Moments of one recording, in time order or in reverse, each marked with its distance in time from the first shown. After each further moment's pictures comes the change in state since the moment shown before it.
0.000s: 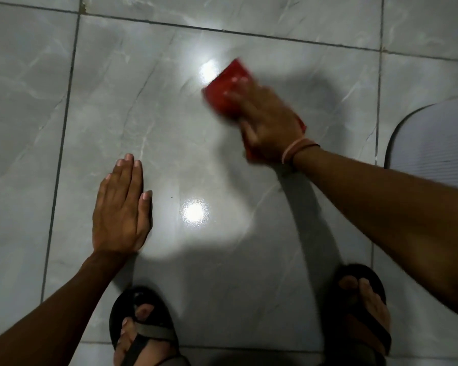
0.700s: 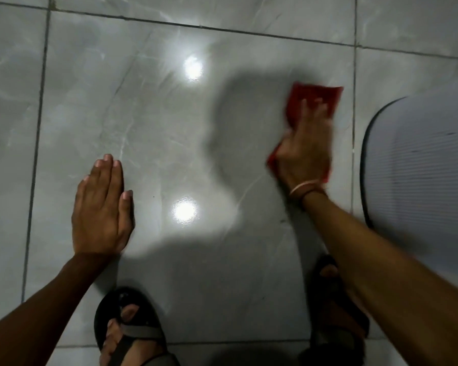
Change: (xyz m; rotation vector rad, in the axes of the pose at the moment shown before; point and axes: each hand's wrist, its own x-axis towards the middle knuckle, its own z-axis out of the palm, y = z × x) left_hand 0.000 0.001 0.004 -0.005 0.030 0.002; right_hand -0.089 0.002 -0.001 -0.065 0.303 0.806
